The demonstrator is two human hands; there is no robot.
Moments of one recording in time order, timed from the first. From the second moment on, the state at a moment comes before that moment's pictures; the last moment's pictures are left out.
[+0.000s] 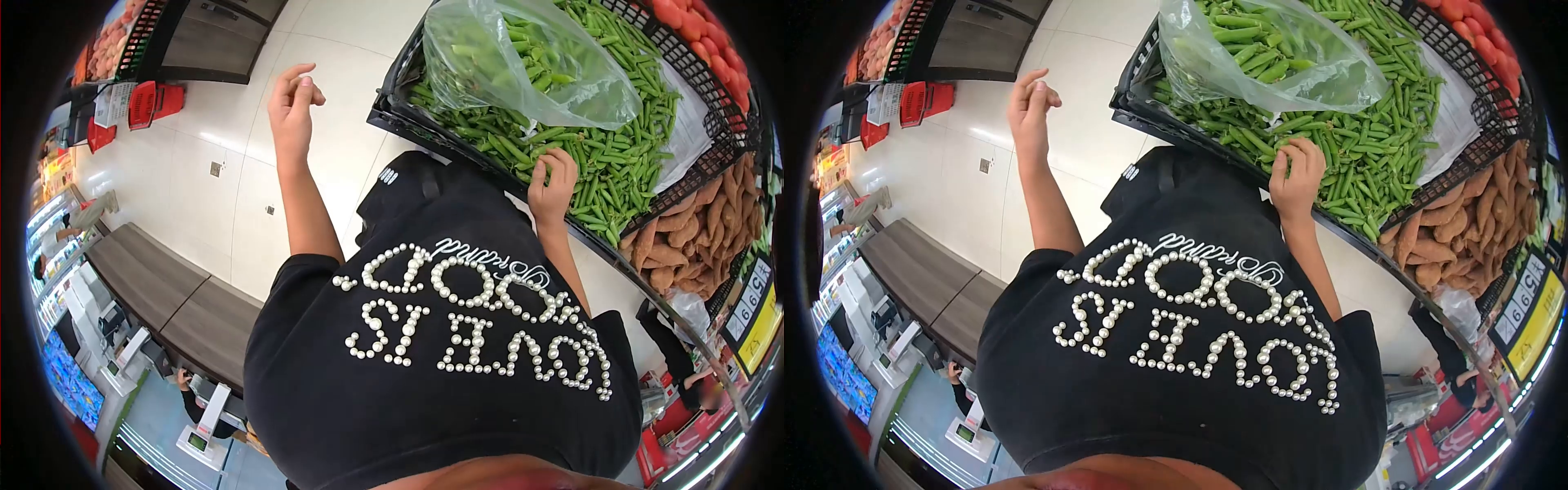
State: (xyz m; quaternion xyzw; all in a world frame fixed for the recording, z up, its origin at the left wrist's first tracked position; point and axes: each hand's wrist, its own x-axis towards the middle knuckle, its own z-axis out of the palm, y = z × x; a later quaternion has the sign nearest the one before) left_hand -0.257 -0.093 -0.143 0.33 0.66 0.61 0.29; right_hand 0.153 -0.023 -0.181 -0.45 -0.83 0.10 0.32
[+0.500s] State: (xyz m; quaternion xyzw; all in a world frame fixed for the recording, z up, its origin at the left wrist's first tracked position) left_hand -0.209 -0.289 -0.337 0.16 0.79 0.41 0.42; right_hand 0.148 -0.042 -0.194 -0.48 -0.85 0.02 0.20
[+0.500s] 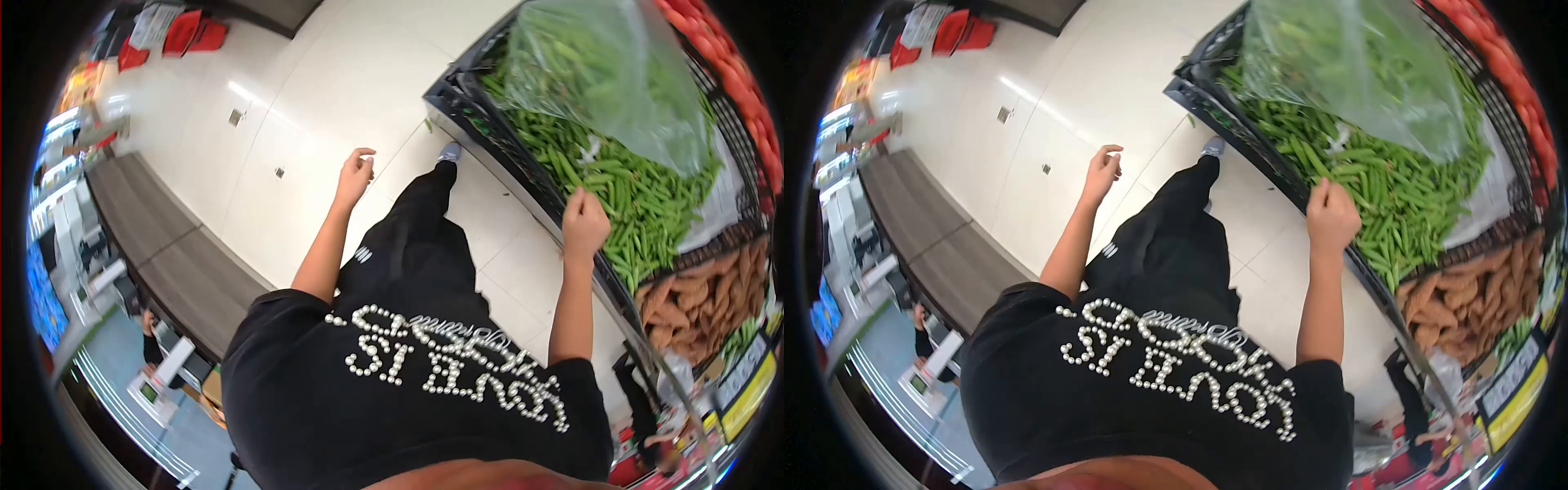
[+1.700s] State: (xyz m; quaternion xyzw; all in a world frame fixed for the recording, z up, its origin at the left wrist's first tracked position) left_hand -0.211 -0.201 -1.100 0.42 0.81 -0.02 0.41; right_hand 0.148 -0.041 -0.223 -0.49 -0.78 -0.11 0.36
